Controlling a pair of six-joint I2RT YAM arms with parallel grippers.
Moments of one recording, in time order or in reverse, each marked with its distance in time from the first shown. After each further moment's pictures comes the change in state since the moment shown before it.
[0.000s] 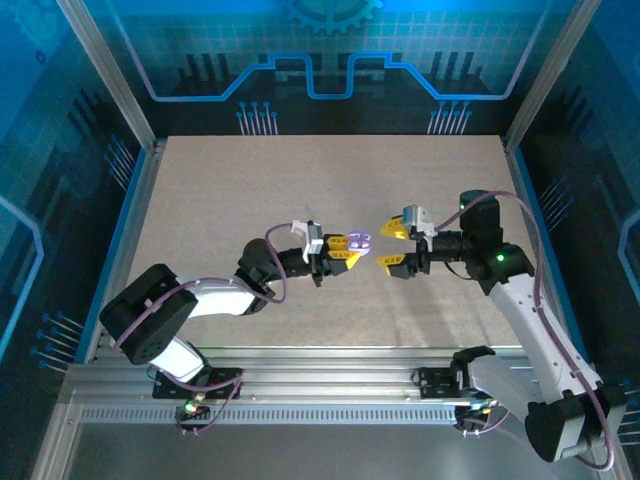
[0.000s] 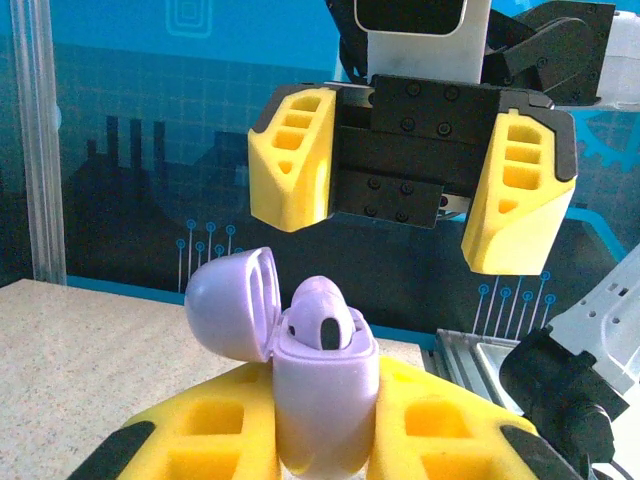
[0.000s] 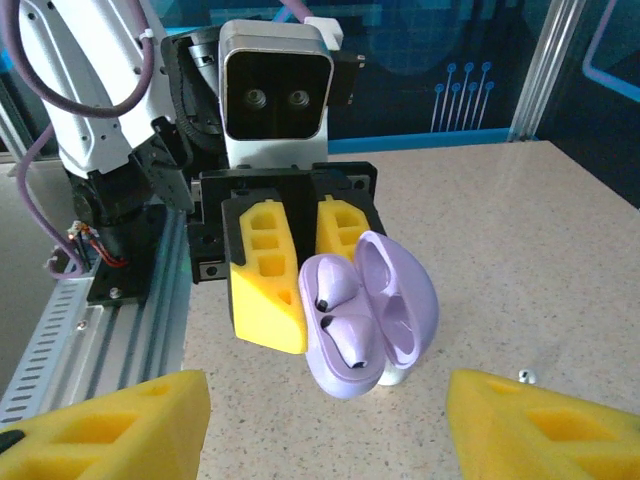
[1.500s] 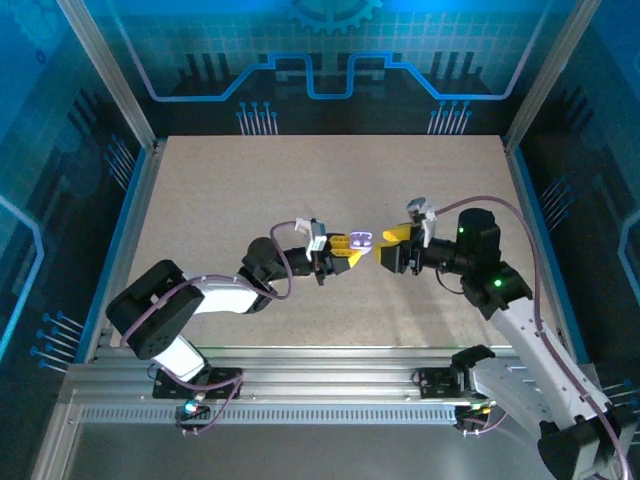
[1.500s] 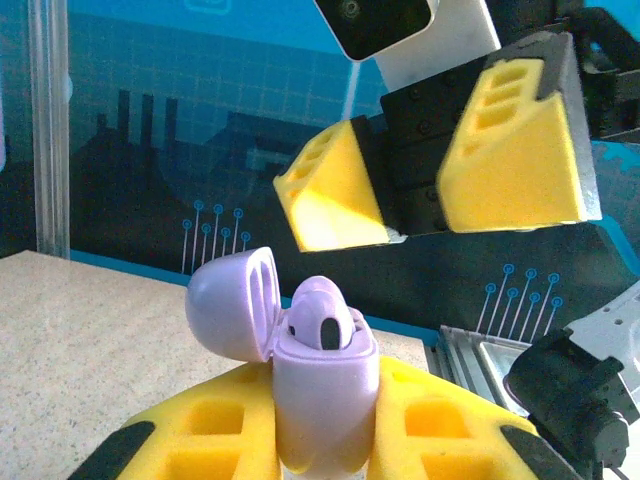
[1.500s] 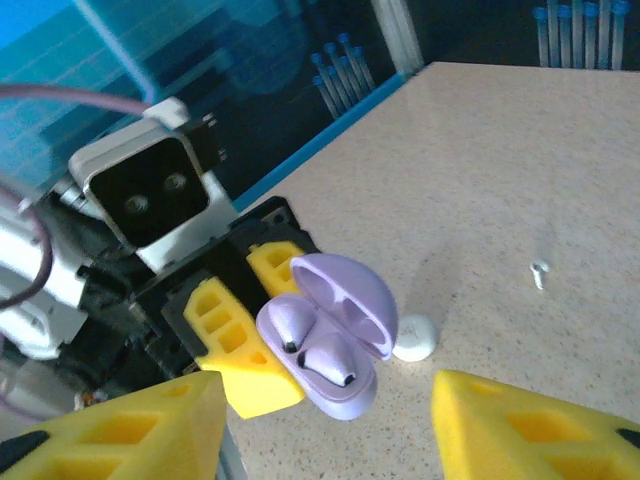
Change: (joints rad) left arm 0.001 0.036 0.013 -0.007 -0.018 -0.028; right arm 0.094 -0.129 -0.135 0.225 0.285 0.705
